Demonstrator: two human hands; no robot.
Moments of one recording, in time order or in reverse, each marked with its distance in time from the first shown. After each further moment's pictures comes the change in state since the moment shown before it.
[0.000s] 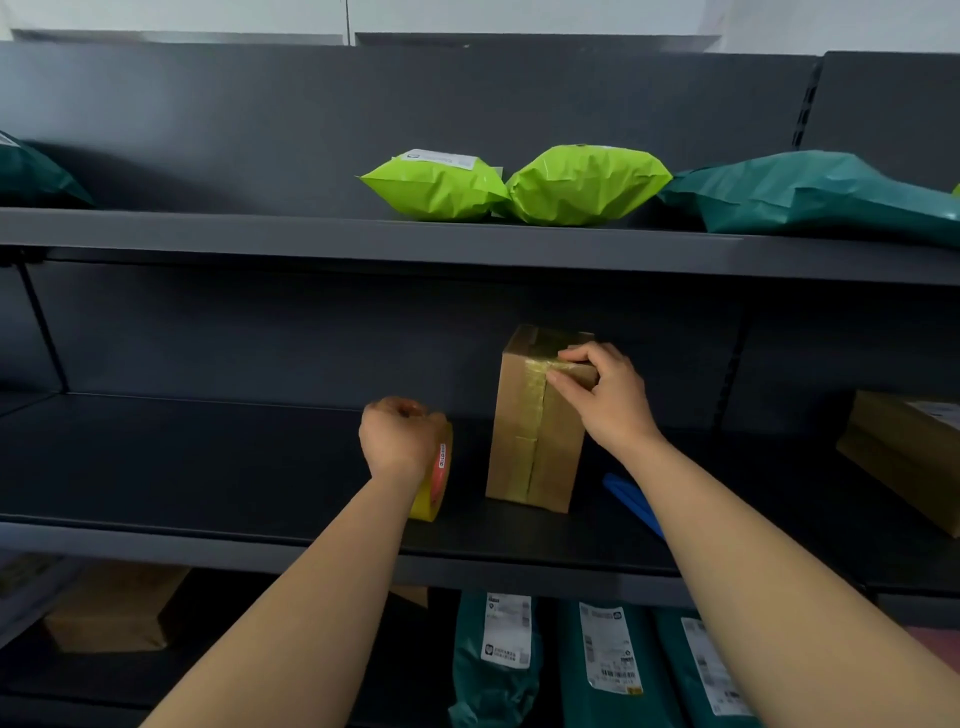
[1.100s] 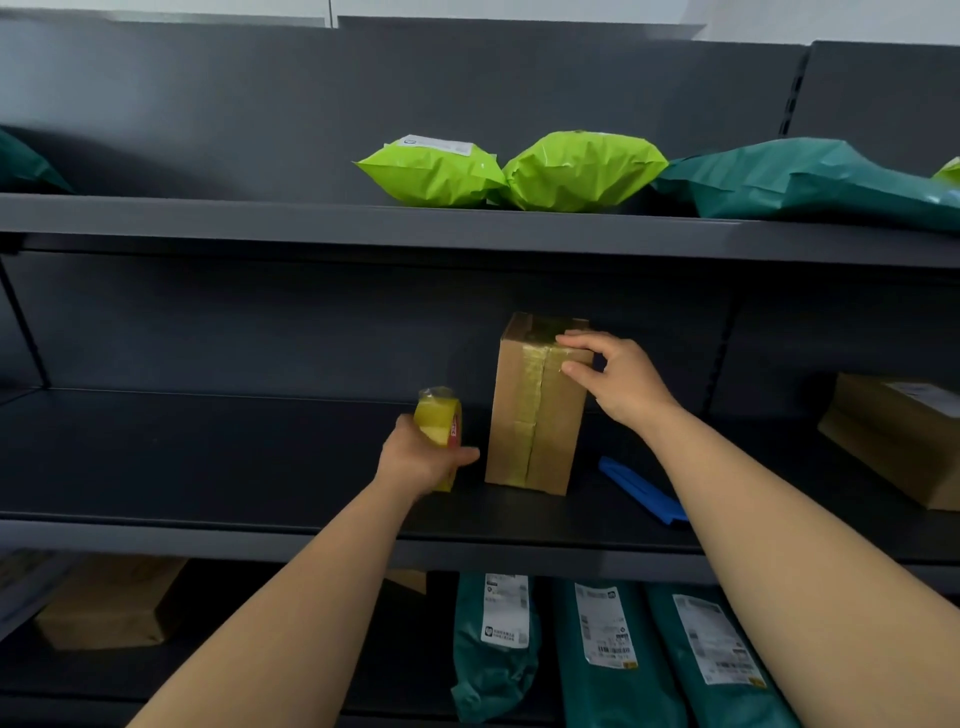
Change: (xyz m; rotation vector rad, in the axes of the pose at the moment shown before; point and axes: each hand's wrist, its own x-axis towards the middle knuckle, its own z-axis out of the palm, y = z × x) left_hand -0.007 -0.023 -0.004 0.224 -0.431 -0.032; right_hand 0.002 -0.005 -0.020 0.073 -0.170 0.066
